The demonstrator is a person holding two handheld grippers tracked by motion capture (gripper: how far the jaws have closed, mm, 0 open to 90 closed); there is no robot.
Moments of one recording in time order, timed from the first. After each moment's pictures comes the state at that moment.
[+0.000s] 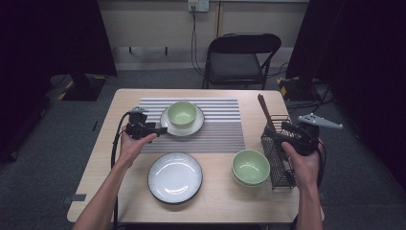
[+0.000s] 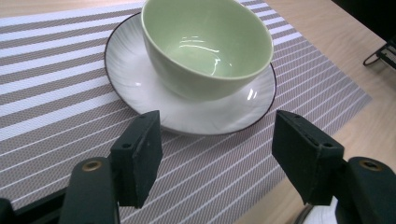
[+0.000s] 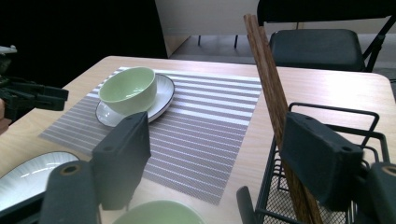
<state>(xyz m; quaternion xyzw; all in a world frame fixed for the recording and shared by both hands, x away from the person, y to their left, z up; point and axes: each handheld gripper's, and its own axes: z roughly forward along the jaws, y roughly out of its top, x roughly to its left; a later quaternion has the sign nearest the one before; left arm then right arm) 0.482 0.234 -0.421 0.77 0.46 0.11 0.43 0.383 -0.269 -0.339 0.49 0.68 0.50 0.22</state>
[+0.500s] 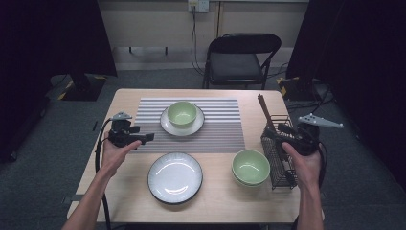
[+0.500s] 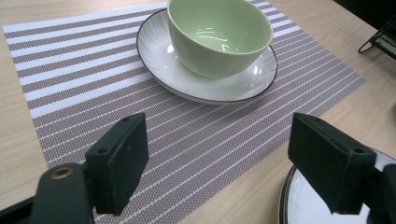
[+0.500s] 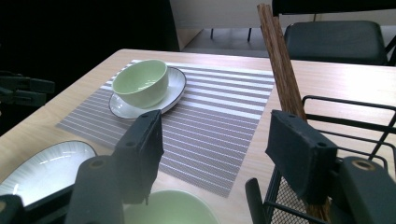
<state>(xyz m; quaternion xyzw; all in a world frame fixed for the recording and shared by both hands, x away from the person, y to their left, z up) 0.446 0.269 -0.415 0.77 0.45 0.13 0.43 0.384 -0.273 -0.340 0.48 0.69 0.51 0.19</state>
